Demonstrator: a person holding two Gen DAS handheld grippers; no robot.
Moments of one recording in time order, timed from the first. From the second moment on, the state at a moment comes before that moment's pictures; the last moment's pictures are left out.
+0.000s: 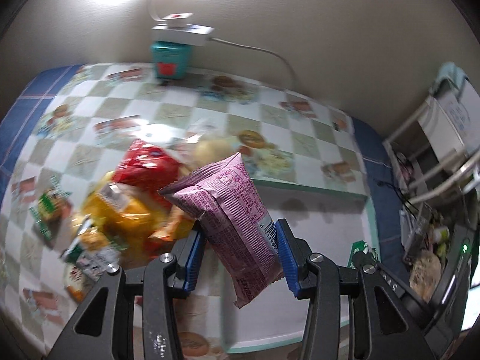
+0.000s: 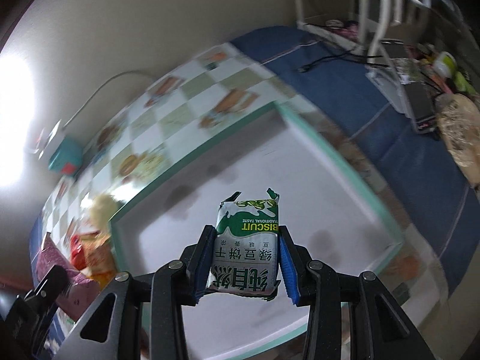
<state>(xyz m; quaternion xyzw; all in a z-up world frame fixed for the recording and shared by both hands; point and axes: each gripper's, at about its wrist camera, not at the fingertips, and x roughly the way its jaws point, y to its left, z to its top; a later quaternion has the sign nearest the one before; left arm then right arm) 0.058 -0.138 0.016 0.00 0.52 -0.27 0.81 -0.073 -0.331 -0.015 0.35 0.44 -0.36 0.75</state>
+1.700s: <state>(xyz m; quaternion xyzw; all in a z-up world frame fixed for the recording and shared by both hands) 0.081 -0.150 0.003 0.05 0.51 -0.22 0.83 -0.065 -0.347 -0.019 0.27 0.47 -0.40 0.74</state>
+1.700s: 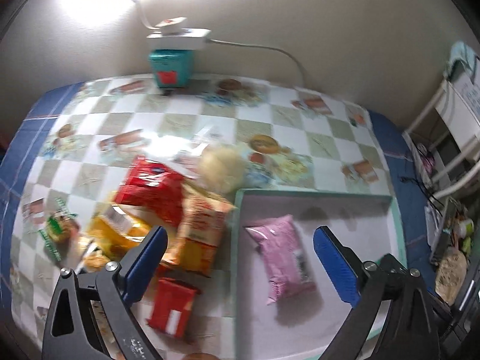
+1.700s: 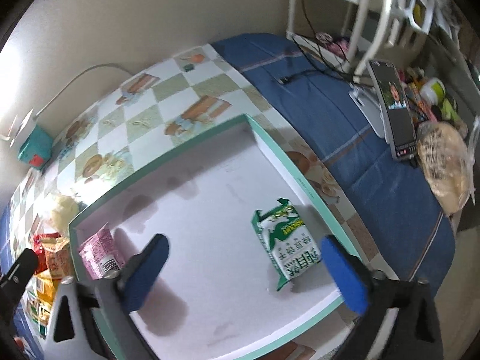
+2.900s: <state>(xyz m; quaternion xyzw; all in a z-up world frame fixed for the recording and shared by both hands) 0.094 0.039 0.017 -0.04 0.52 -0.06 0.85 -0.030 -0.188 0.007 0.20 0.48 -0.23 0.82</state>
